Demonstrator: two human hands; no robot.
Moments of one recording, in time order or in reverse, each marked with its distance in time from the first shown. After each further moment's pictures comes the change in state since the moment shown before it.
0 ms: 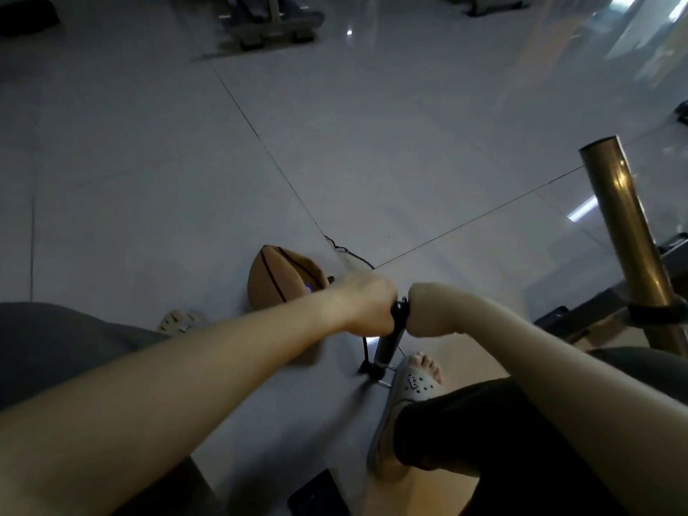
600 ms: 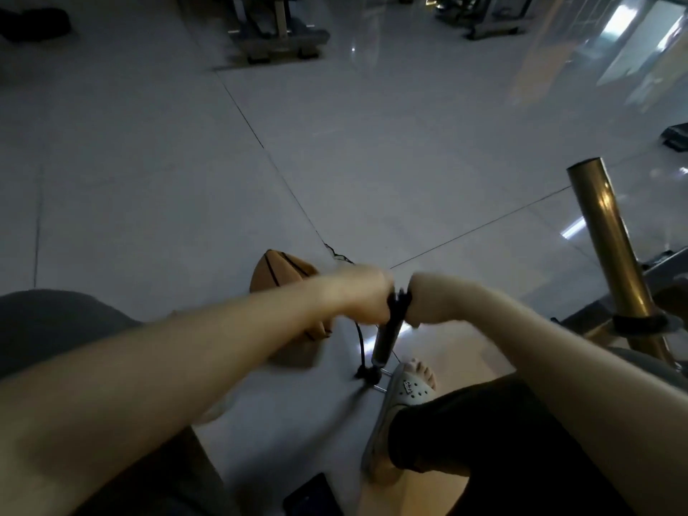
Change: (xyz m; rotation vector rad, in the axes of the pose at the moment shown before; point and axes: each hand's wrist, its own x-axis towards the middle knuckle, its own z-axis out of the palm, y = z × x) left_hand -0.014 0.002 -0.025 -0.007 -0.035 -0.021; right_hand -0.015 -0.001 -0.022 0.018 0.112 -0.035
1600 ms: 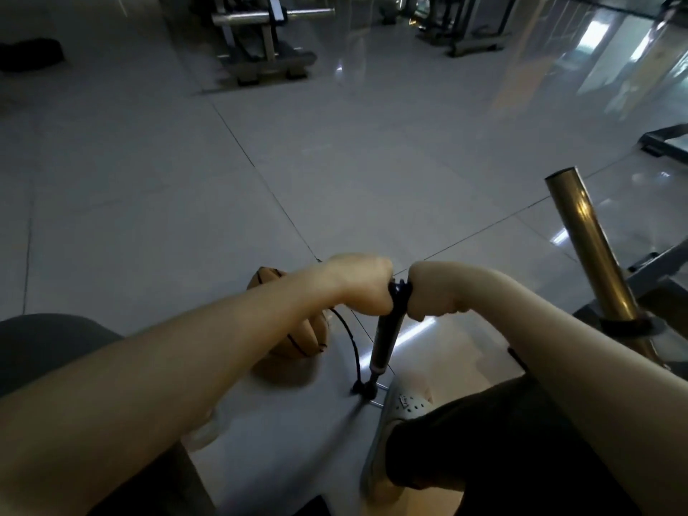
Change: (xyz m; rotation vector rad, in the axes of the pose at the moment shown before) left_hand 0.000 0.015 -0.044 -0.018 0.043 -0.053; right_hand -0.021 0.002 -0.040 0.044 -0.040 0.063
